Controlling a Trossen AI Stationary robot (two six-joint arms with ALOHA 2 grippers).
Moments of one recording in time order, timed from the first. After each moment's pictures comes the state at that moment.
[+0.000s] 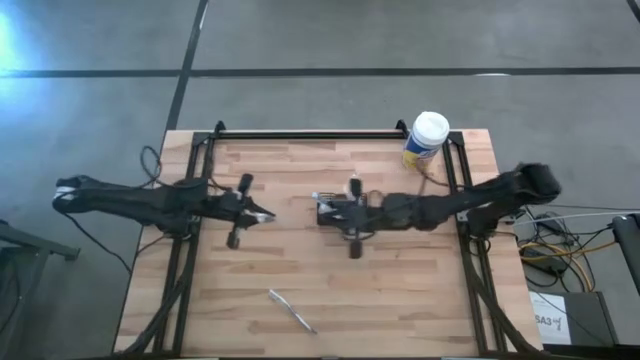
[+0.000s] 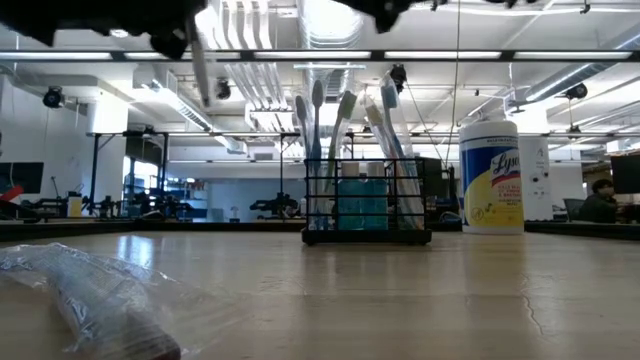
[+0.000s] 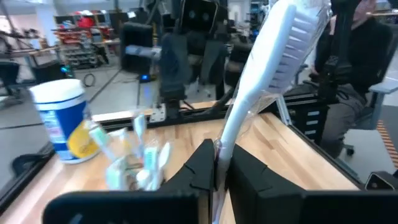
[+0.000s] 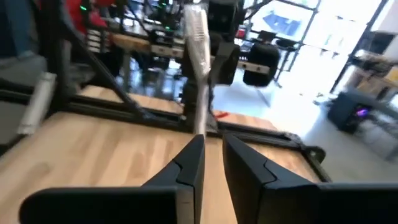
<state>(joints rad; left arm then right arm) -0.05 0.69 0.45 0.24 0.09 0.06 0.17 1.49 0.93 0.46 0.22 -0.18</state>
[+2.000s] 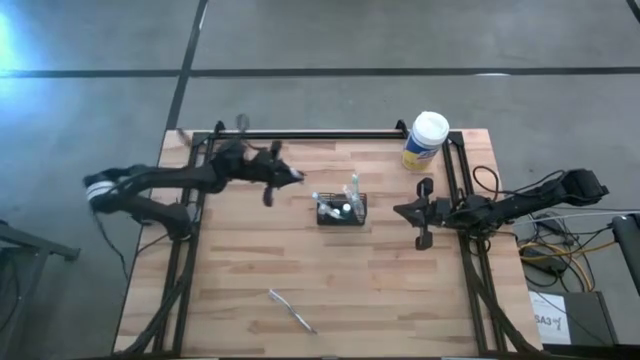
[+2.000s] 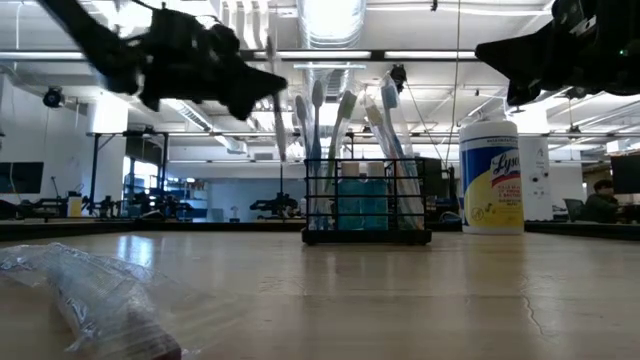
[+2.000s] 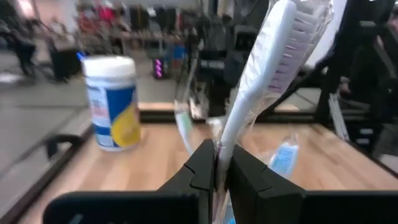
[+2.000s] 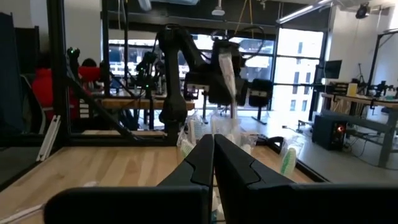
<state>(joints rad) 0.49 1.25 0.52 0.75 0.58 -0.01 0.18 0.72 0.01 0.92 0.29 -0.08</state>
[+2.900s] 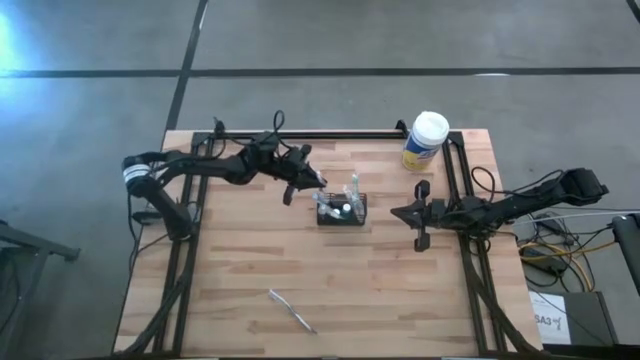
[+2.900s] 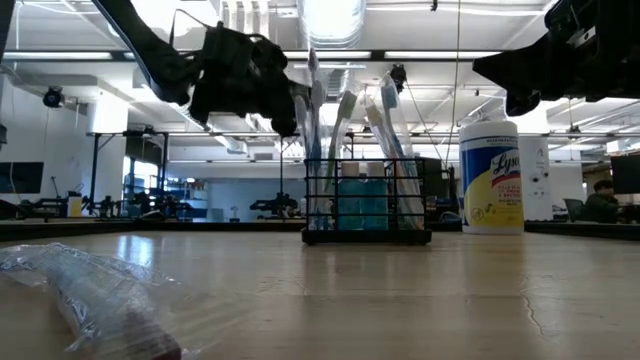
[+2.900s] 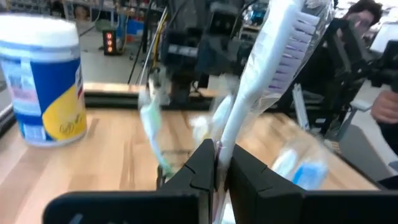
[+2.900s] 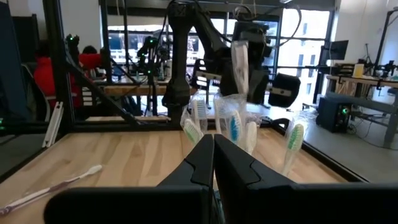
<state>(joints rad) 0.46 1.58 0.78 0.71 0.75 -0.05 0.18 0.75 0.01 0.88 0.29 -0.03</state>
